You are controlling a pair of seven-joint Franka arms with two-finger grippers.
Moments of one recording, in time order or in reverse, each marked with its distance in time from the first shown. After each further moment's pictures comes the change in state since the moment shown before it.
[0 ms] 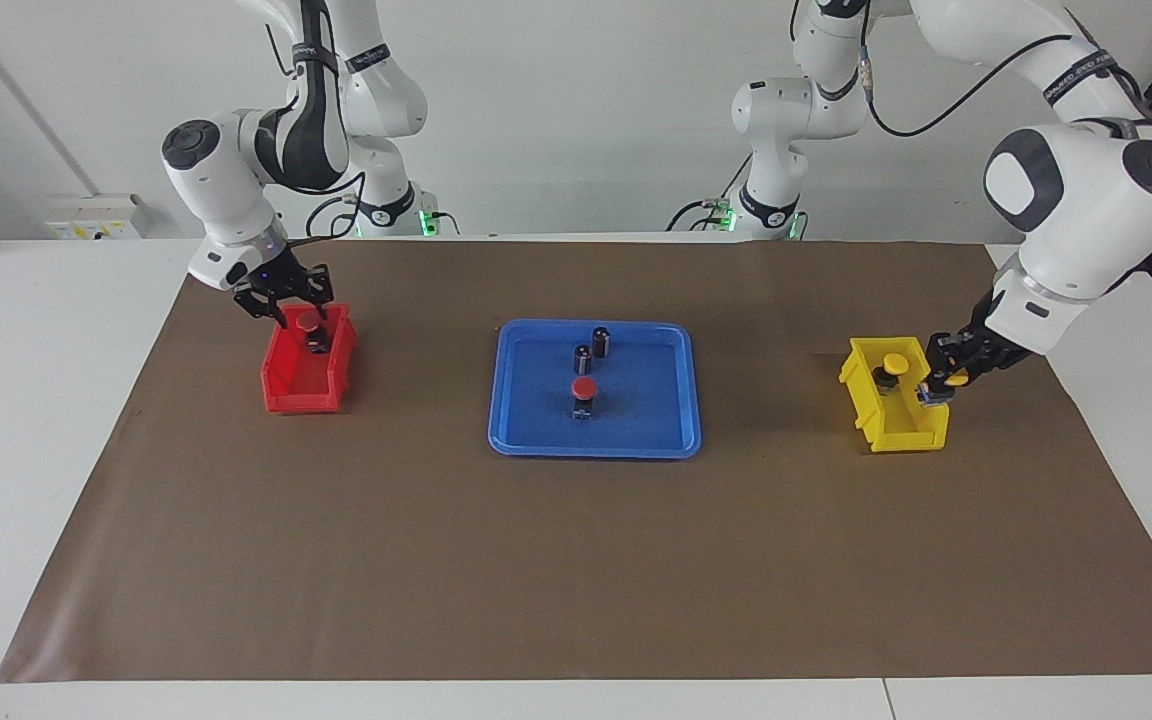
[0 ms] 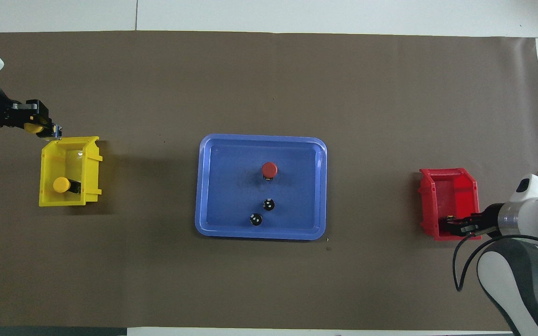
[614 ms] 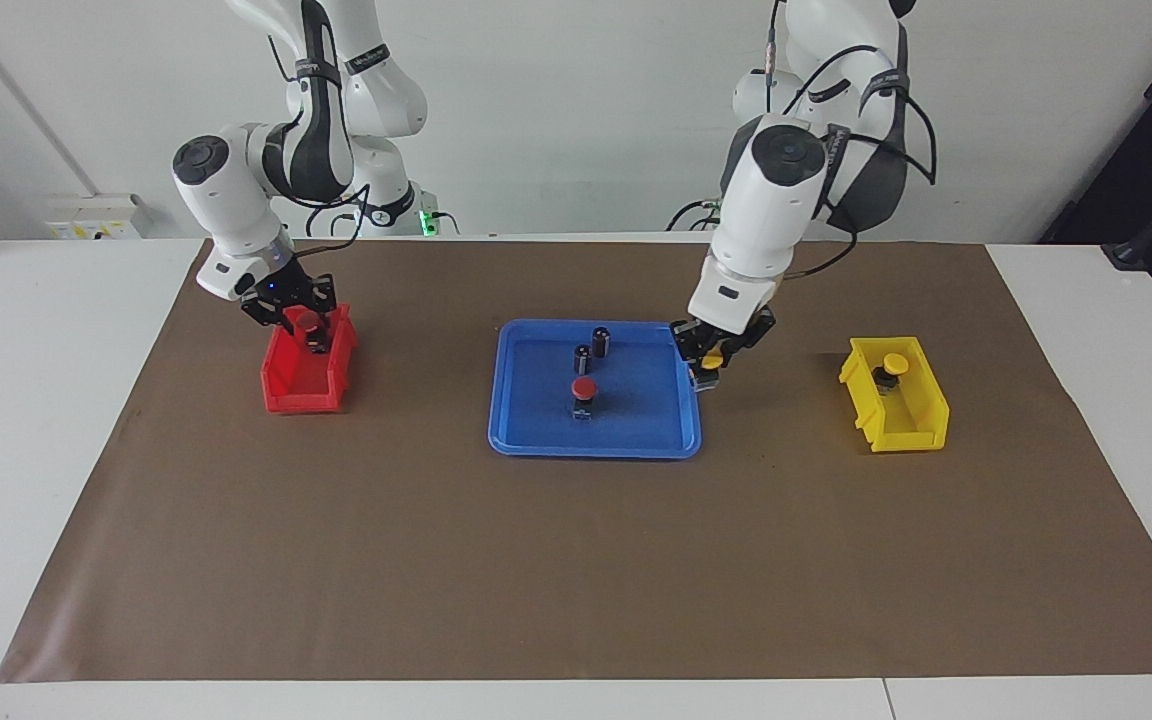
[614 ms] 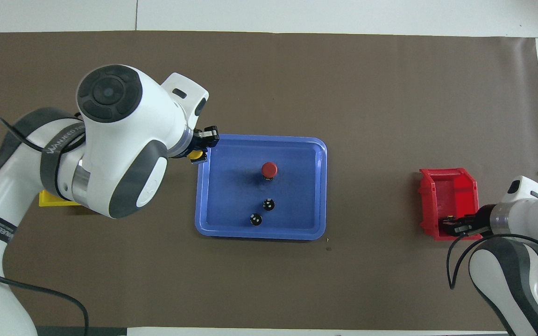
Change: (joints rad) left arm -0.462 0.024 -0.020 -0.147 0.000 0.204 -0.571; right arm 0.000 0.032 0.001 -0.014 0.000 0.027 0.000
